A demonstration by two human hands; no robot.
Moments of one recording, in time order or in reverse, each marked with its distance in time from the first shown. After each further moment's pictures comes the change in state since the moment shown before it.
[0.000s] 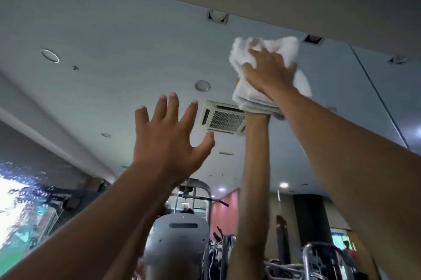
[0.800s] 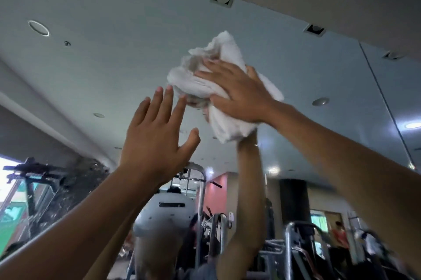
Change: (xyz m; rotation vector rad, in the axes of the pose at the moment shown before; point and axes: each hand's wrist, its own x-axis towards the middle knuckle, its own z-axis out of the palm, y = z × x) left_hand -0.040 -0.069 0.011 -0.200 0.027 0.070; right_hand -0.101 -0.086 -0.014 0.067 -0.167 -0.673
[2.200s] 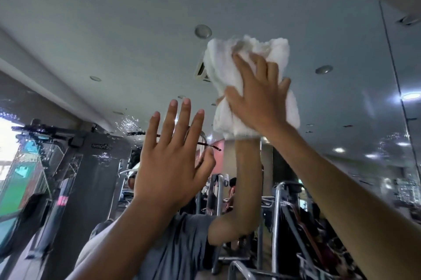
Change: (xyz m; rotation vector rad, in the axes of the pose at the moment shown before) left_hand -0.110 0.002 0.003 0.043 0.043 0.077; right_hand -0.059 -0.085 0.032 -0.169 0.136 0.505
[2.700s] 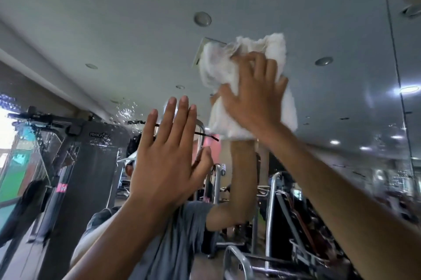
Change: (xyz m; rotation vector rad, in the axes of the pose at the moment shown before) left_hand -0.021 0.001 -0.006 -0.011 -0.026 -0.014; right_hand -0.020 -0.019 0.000 0.015 0.065 0.016
